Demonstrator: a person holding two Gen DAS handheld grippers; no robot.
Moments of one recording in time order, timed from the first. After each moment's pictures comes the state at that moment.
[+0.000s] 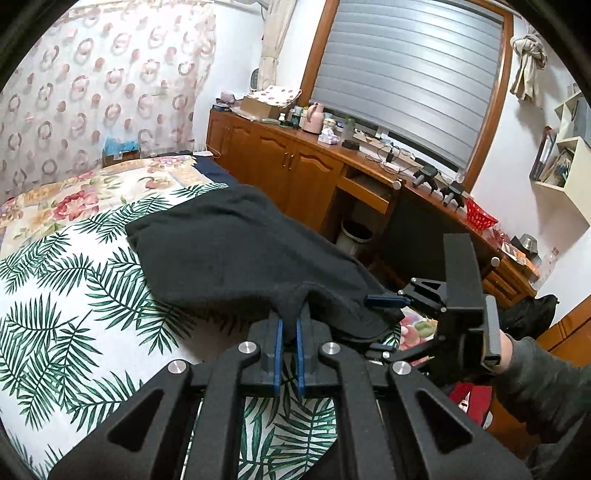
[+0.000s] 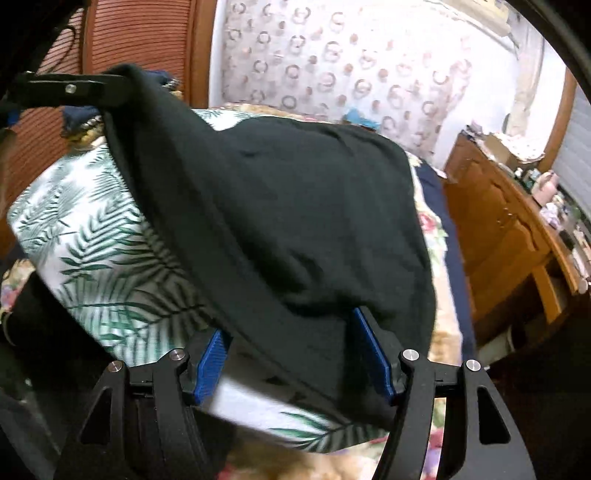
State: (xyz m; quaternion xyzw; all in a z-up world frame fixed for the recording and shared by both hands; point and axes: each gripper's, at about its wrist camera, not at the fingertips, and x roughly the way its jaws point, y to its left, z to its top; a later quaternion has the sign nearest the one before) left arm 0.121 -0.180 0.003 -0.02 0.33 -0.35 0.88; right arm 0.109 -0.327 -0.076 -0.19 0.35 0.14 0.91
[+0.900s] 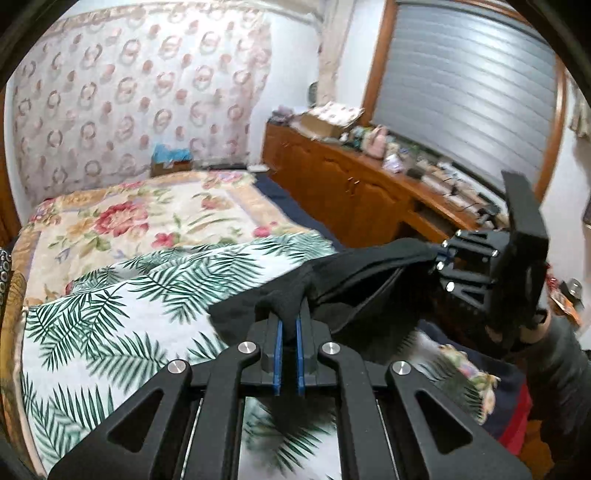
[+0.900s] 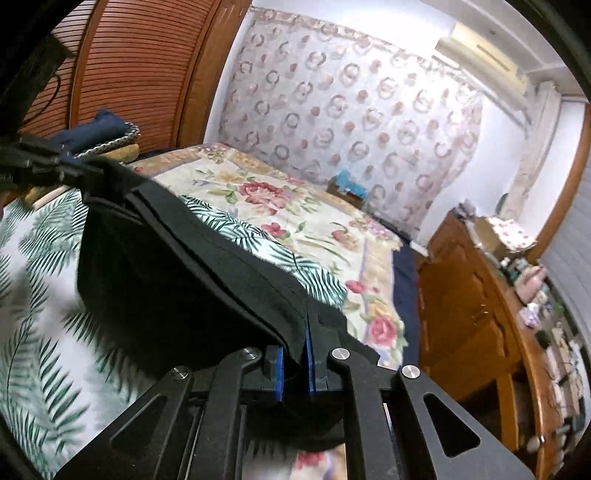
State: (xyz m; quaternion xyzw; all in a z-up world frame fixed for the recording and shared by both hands) left arm 0.283 -0.143 0.012 -0.03 0.33 -0.25 0.91; right arm 0.273 -0.280 0.021 -0.27 0.25 0.15 0.92
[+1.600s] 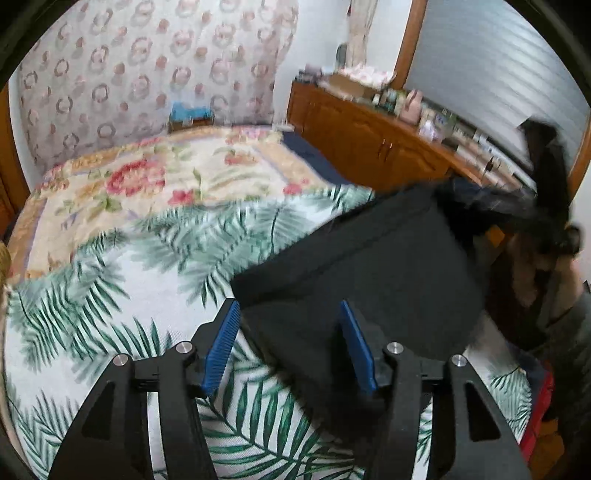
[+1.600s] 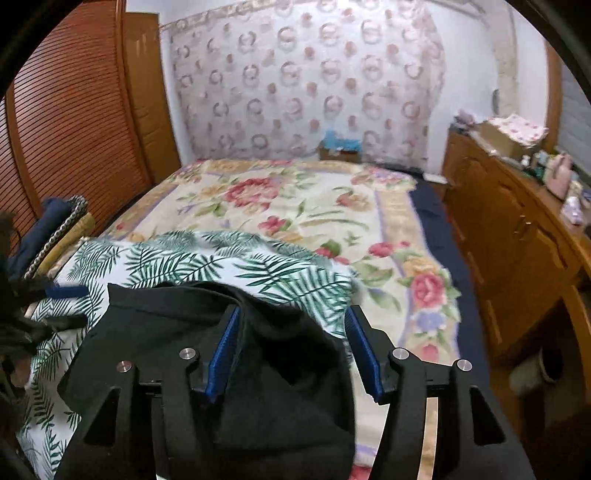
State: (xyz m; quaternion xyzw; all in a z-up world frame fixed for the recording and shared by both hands) left arm 0.337 -0.142 -0.059 -0.02 0.41 -0.21 0.89; right arm 0.353 -0.341 0.032 -0.07 0.32 0.14 0.93
